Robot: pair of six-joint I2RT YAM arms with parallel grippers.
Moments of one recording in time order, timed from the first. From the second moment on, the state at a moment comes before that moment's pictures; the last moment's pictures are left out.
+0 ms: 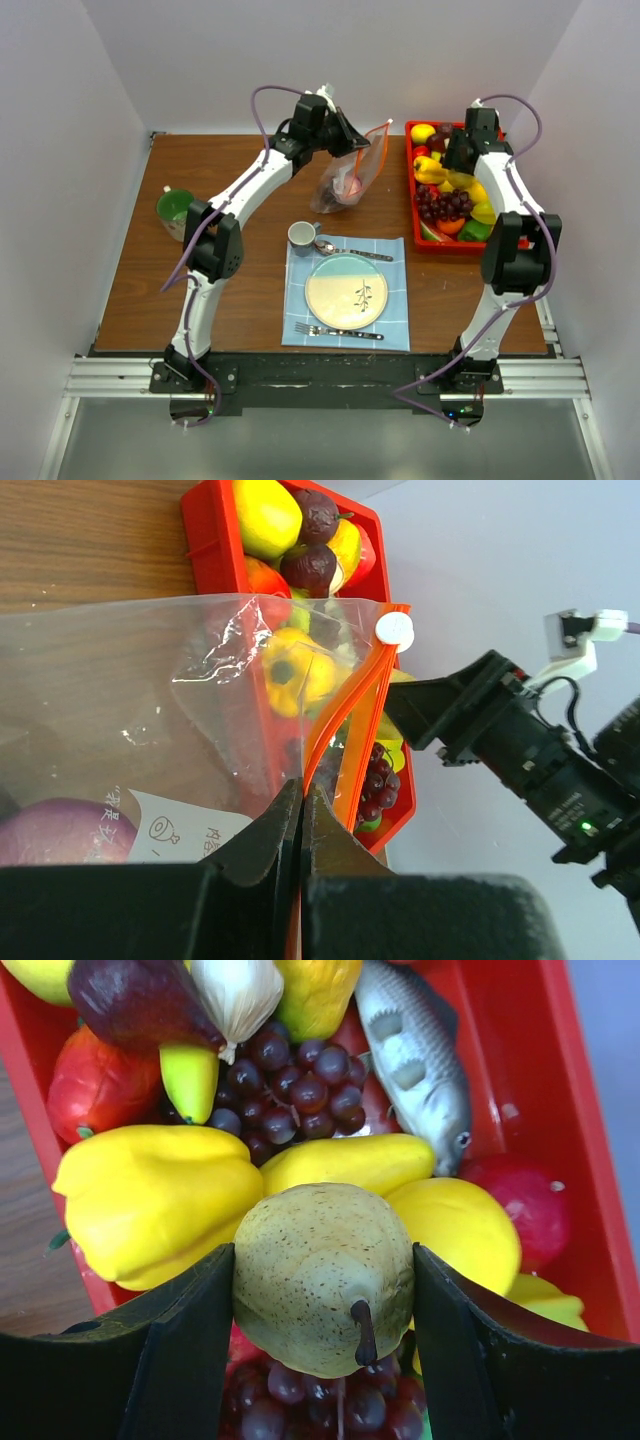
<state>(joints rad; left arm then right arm) -0.52 2.26 2.16 -0.26 0.32 -0.94 -0.05 1.93 1.68 -0.53 0.27 0.17</state>
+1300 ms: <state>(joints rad) -0.51 2.26 2.16 -0.27 0.33 -0.95 0.28 1.62 1.21 0.03 -0.08 0.78</state>
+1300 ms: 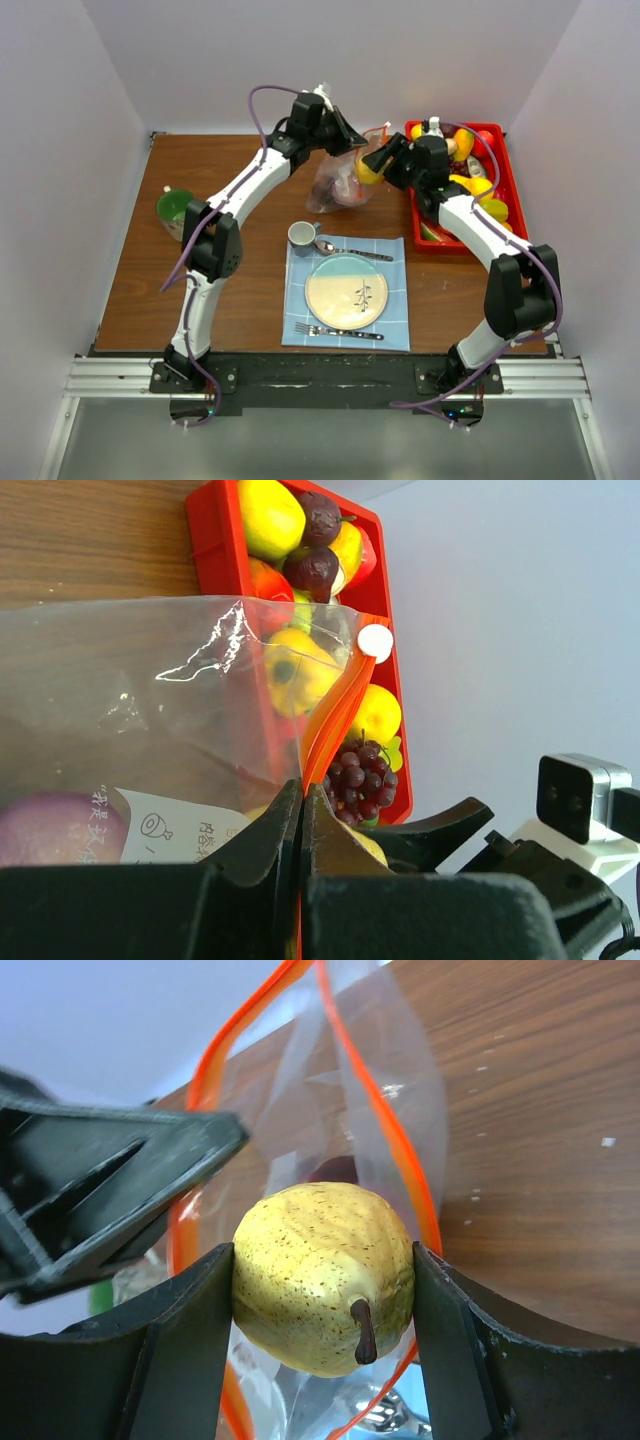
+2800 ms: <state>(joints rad) -0.49 2.20 2.15 -0.35 0.32 -0.92 0.39 1.72 1.56 -0.47 0.16 0.54</state>
